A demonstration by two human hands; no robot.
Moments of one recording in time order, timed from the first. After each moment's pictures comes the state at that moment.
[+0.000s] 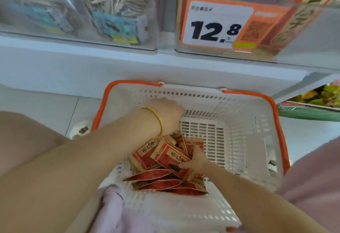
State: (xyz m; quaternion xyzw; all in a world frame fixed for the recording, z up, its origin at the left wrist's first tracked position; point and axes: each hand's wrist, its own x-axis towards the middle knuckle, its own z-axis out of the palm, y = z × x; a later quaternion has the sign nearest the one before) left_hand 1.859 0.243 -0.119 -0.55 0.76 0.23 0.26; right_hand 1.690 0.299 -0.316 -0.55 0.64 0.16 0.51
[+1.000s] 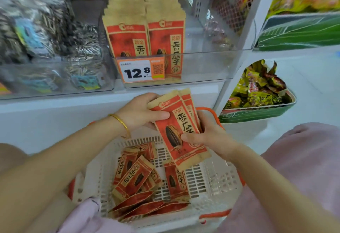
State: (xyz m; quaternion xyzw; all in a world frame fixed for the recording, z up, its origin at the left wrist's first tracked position) left_hand 1.816 0.272 -0.021 -0.54 0.56 0.56 -0.27; right_hand 1.605 0.293 -0.059 -0.54 0.48 -0.24 0.64
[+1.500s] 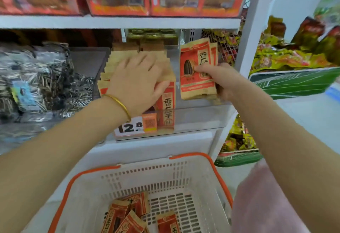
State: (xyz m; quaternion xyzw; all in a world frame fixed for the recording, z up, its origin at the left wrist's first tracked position) left_hand 1.804 0.182 0.097 -0.56 0.79 -0.22 -0.12; right_hand 1.594 0.118 0.091 -0.47 0.53 -0.46 0.54
